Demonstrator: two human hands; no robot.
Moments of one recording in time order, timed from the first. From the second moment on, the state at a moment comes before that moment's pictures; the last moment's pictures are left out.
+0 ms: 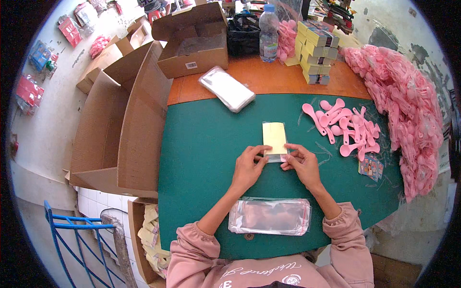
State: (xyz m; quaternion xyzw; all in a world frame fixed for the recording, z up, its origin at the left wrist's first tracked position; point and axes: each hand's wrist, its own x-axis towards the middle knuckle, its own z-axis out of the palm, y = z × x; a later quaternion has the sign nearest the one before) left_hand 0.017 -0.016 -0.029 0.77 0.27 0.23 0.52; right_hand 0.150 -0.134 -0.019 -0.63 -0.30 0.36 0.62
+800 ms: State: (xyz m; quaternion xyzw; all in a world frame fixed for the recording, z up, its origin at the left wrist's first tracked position) left_hand -0.010 -0.049 0.048 0.94 -0.01 -0.04 0.33; right_hand 0.242 -0.140 -0.017 -0.89 -0.39 -0.20 0.08
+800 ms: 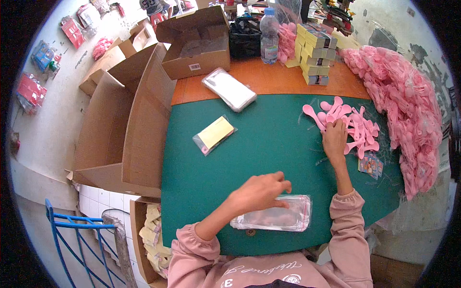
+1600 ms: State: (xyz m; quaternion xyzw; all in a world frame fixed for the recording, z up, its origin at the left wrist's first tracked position) left_hand 0.004 -0.029 0.027 0.80 -0.09 -0.02 0.59; right_hand 0.259 -0.160 -0.025 -0.83 -0.50 -0.02 0.27
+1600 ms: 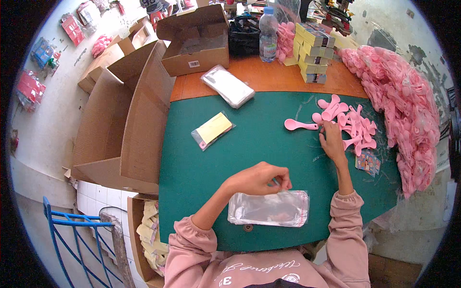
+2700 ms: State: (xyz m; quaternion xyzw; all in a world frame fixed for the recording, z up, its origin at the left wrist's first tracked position) left_hand 0.004 0.009 0.020 0.64 0.23 0.14 0.72; right_hand 0.178 -0.141 0.059 -0.68 -0.46 0.04 0.57
